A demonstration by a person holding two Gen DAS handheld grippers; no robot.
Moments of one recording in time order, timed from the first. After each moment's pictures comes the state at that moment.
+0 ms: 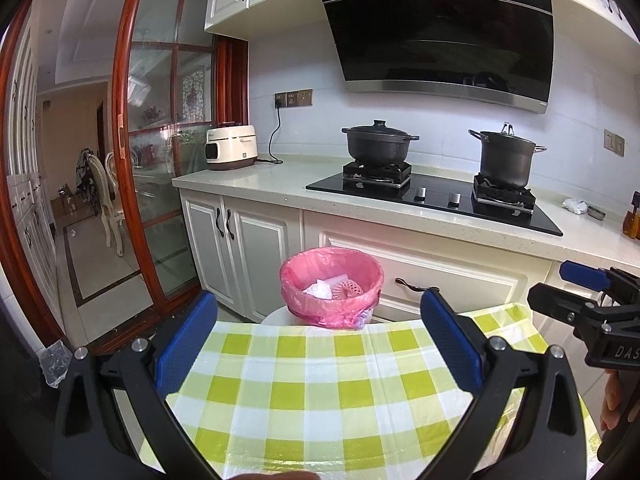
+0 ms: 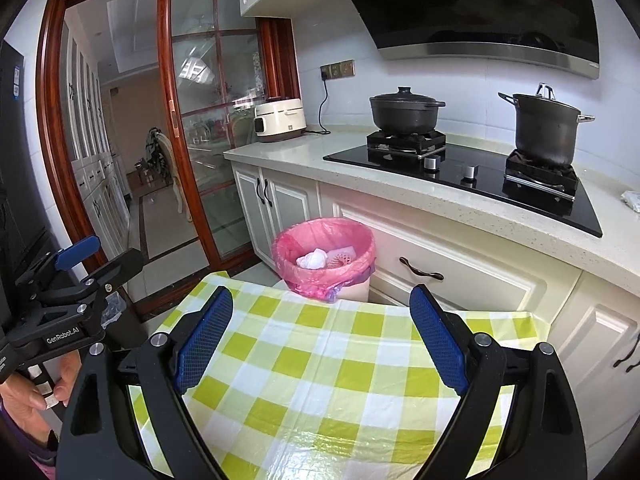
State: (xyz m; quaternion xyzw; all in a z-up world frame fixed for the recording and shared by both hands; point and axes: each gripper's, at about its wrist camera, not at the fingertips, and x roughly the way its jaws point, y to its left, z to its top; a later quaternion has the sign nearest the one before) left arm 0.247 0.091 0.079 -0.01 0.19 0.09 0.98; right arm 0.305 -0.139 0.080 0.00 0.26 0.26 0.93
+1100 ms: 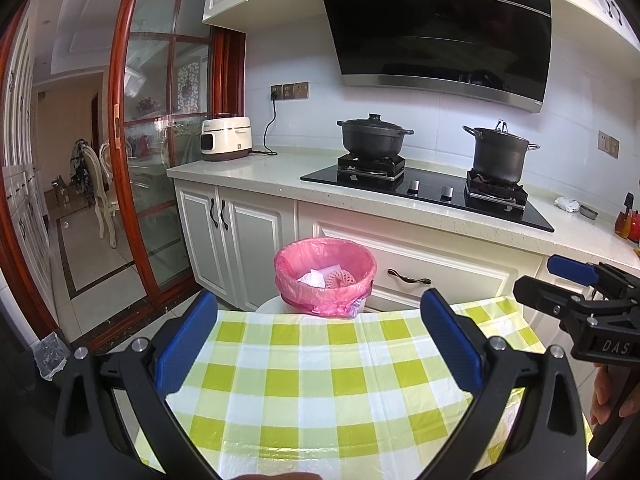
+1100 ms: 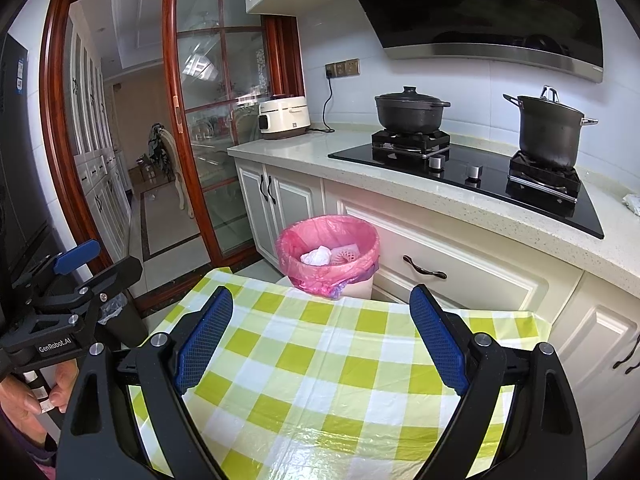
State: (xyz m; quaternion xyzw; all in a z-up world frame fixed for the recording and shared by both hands) left arm 0.240 0.095 0.075 -0.02 0.20 0.08 0.98; right arm 0.298 -0.129 0.077 -0.01 0.26 0.27 0.93
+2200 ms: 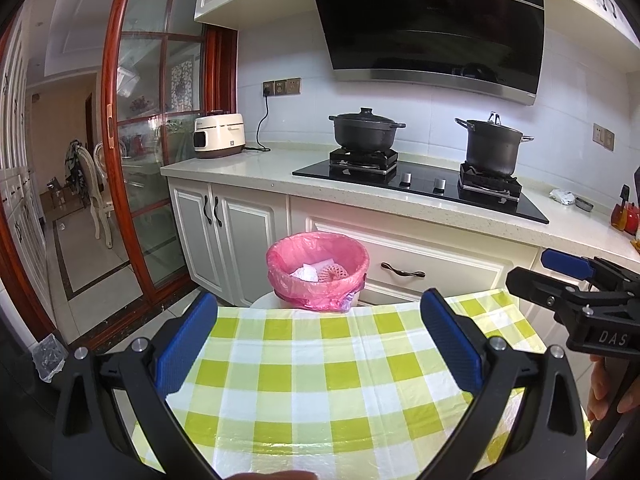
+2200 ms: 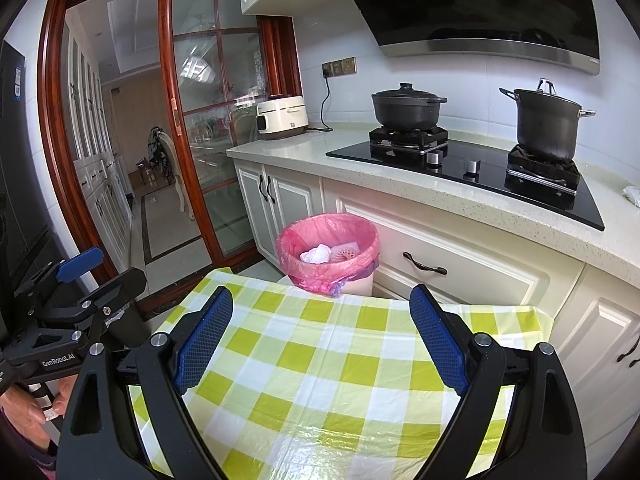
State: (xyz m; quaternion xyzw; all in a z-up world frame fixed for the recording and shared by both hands) left arm 0.240 0.089 0.071 -0.02 0.21 0.07 0.97; right arm 0.298 -0.131 0.074 -0.01 0.26 0.27 0.93
